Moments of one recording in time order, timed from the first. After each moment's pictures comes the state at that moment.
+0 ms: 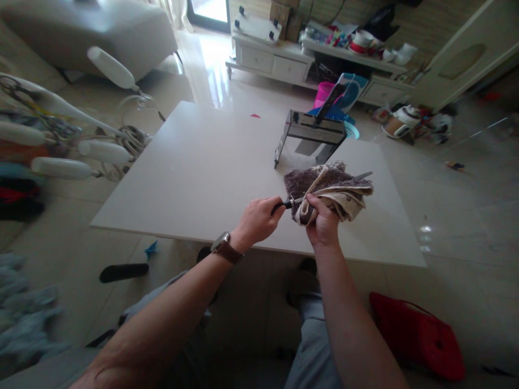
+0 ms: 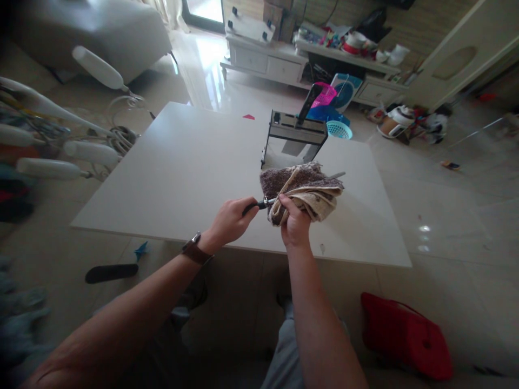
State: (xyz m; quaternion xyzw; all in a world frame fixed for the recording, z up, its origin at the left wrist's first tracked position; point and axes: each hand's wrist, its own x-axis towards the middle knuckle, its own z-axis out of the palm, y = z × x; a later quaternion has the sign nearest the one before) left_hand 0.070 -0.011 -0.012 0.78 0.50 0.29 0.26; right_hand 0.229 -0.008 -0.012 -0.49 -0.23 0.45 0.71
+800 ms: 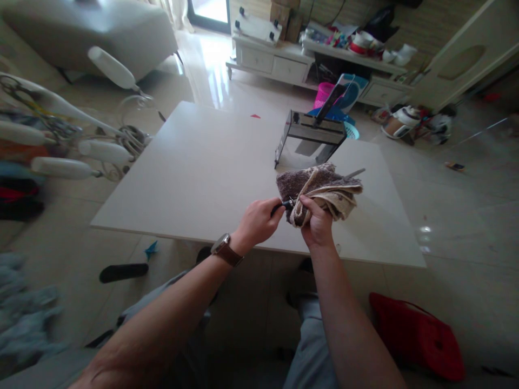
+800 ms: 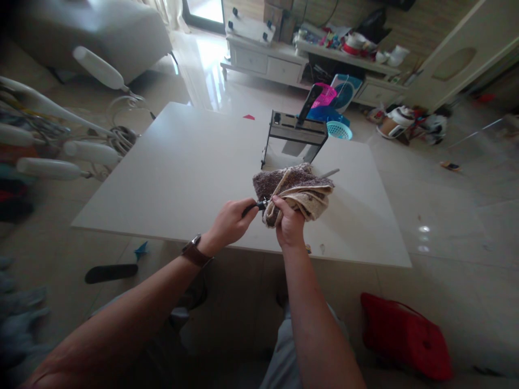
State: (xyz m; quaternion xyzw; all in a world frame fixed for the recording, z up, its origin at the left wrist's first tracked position) left_hand 0.074 -0.014 -0.009 0.76 0.50 0.30 0.28; right_hand 0.220 -0.011 -0.010 -0.49 -0.23 0.48 0.69
